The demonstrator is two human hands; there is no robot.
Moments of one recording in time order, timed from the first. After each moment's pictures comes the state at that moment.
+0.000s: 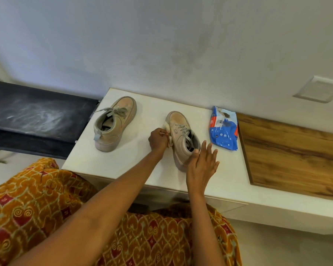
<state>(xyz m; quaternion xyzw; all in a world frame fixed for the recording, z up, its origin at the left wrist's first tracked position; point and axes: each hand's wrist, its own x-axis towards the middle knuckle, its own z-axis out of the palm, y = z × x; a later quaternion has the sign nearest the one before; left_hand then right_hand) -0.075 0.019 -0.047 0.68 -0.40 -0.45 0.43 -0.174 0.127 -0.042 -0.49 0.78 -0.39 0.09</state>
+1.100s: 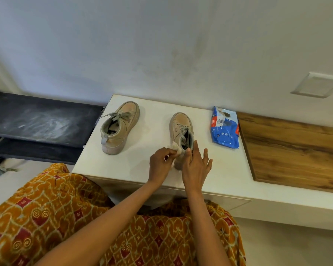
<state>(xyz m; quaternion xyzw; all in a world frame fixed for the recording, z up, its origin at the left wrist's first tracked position) -0.052 0.108 -0.056 0.52 -0.62 -0.33 0.48 -0.152 0.132 -0.037 -0.51 0.78 -0.34 0.10</state>
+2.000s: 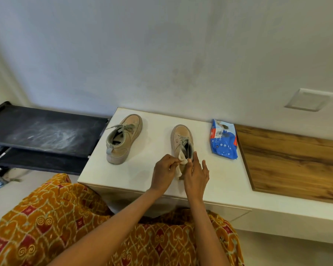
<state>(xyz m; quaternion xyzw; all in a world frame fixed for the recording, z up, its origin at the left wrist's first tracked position) -0.053 0.114 -0.031 0.51 -0.66 -0.30 0.46 -0.158 0.135 -0.033 -0.50 0.76 -0.38 0.17</state>
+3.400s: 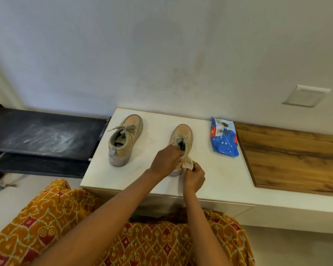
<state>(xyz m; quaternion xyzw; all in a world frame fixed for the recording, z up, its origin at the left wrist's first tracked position) -0.031 0.082 0.015 0.44 -0.86 -0.13 0.21 -0.127 0.117 -0.043 -0.26 0.77 -0.54 0.23</state>
